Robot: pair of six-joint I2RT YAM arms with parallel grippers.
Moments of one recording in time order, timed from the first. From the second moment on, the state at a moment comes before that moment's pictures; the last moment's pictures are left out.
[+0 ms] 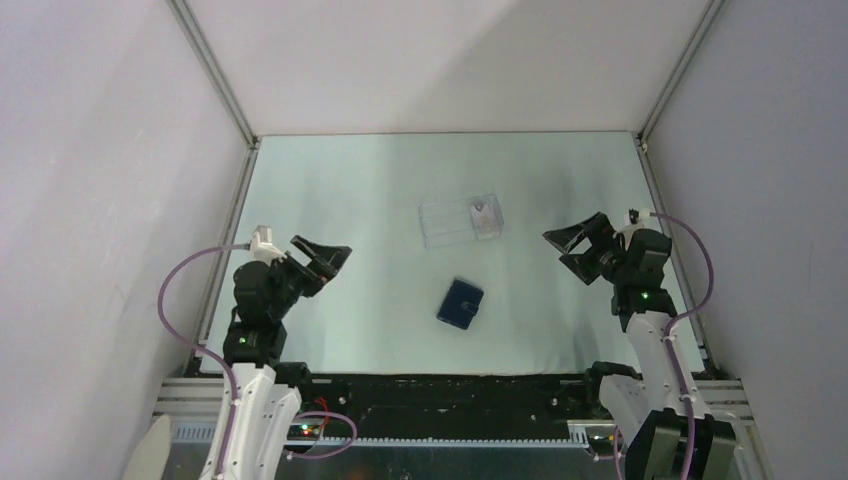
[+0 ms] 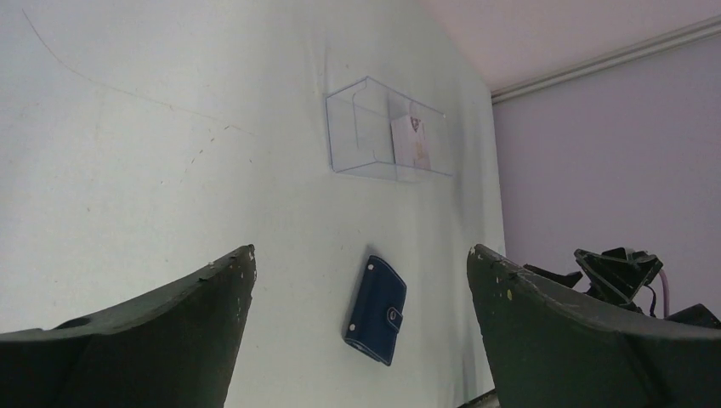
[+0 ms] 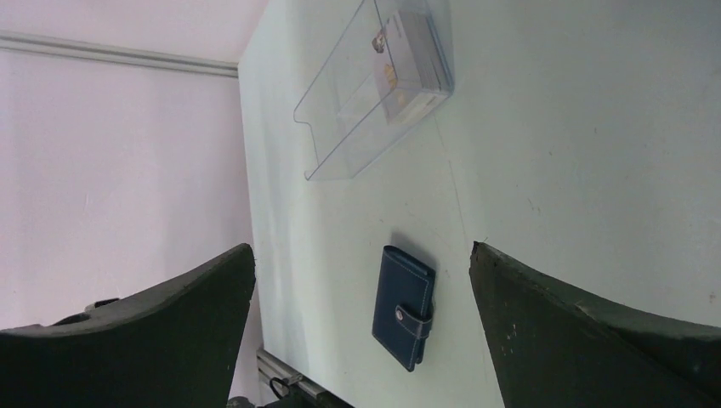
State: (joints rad) left arm 0.02 0.46 0.42 -0.26 0.35 -0.85; right arm -0.16 0.86 0.50 -0.07 -0.59 0.86
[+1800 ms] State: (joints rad) left arm -0.67 1.71 0.78 0.07 0.53 -0.98; right arm 0.56 1.63 0.61 0.15 -0.54 1.15
